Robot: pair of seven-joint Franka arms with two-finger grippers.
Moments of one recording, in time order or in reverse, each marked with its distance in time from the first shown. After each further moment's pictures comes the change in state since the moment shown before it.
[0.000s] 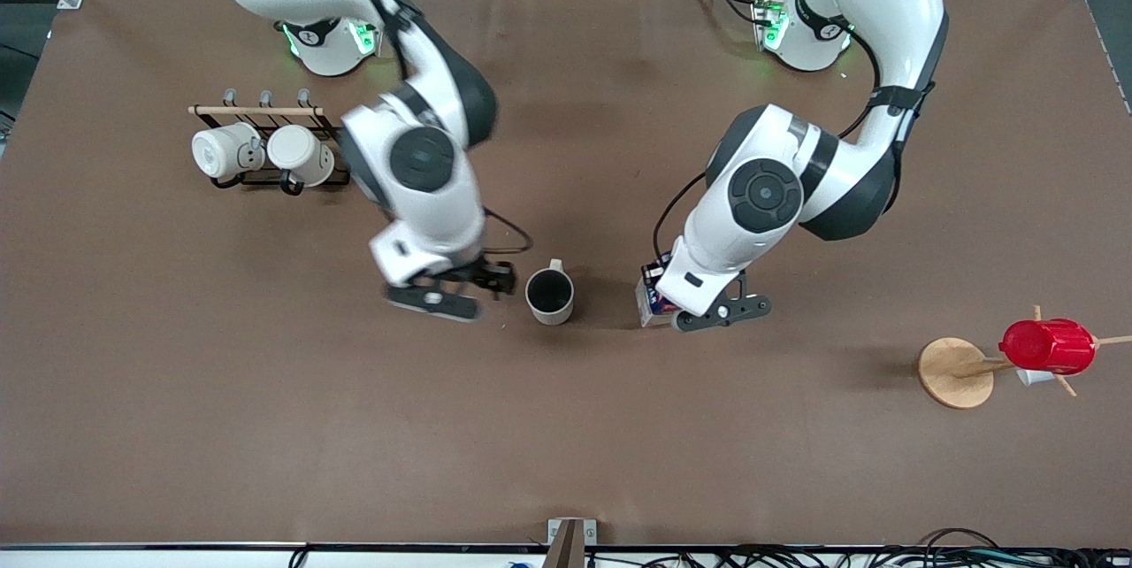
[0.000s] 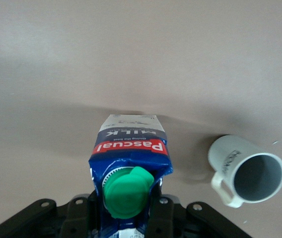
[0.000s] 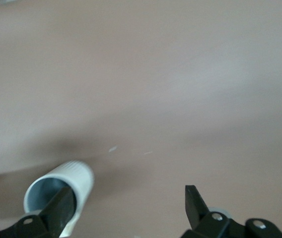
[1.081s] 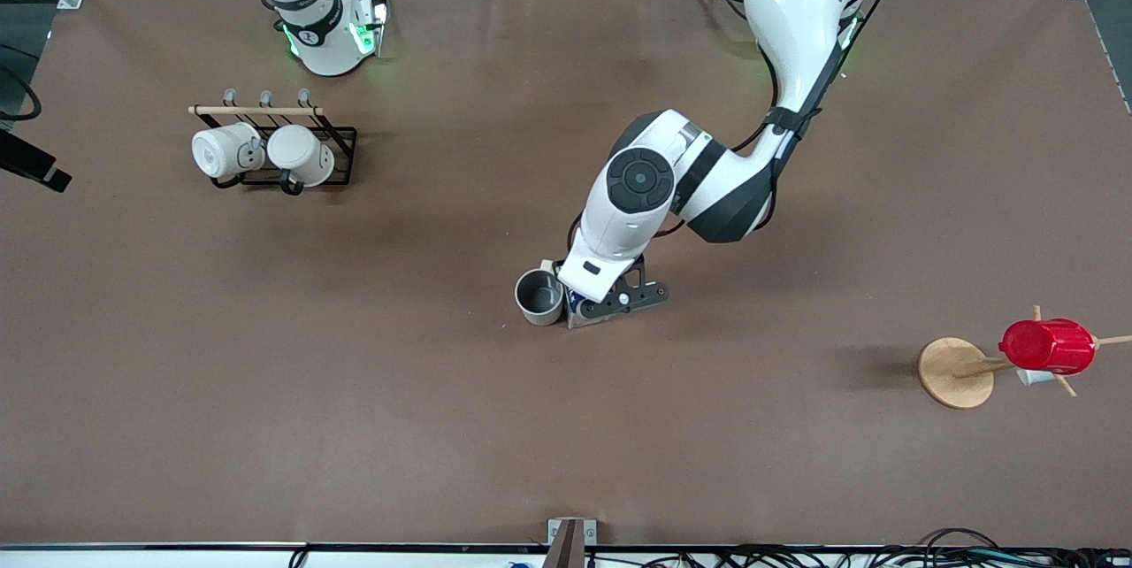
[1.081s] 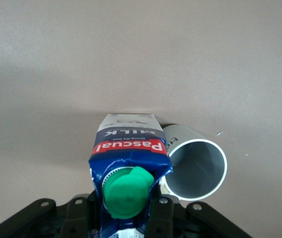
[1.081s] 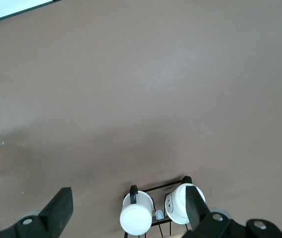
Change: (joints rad) left arm -0.178 0.158 0.028 0.152 0.000 0.079 -0.177; right arm -0.429 -0.421 -0.233 -0.038 0.227 -0.416 -0.730
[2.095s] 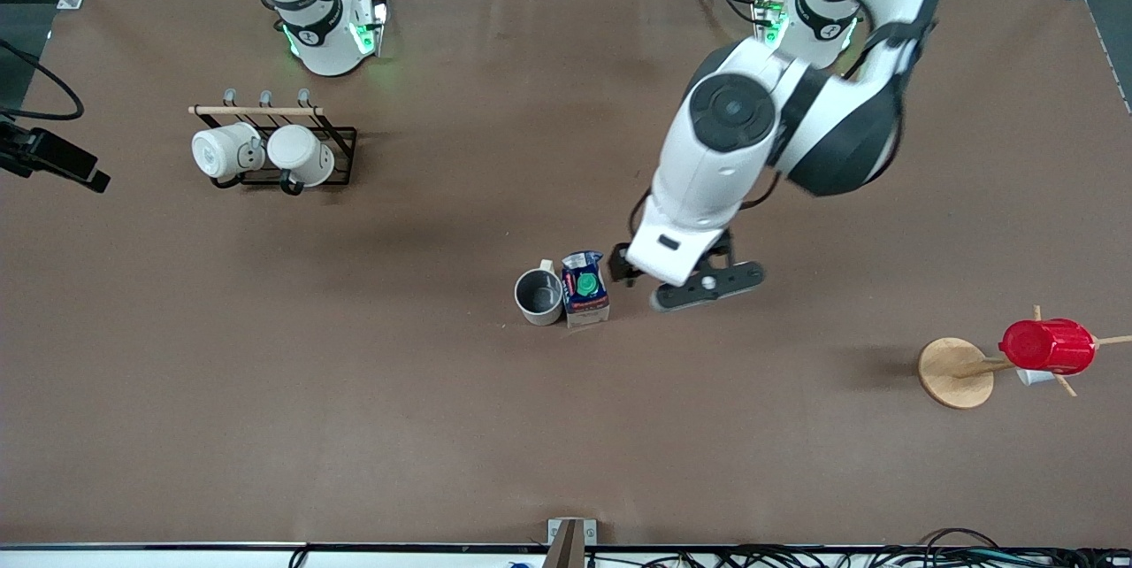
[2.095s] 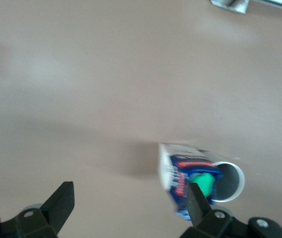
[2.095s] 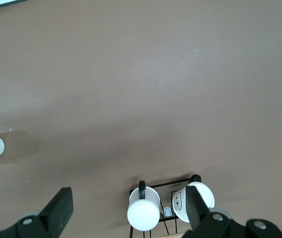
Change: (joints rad) left arm 0.101 -0.215 0.013 0.052 0.128 -0.272 0.079; right arm -0.015 0.000 0.068 -0.012 0.000 0.000 0.002
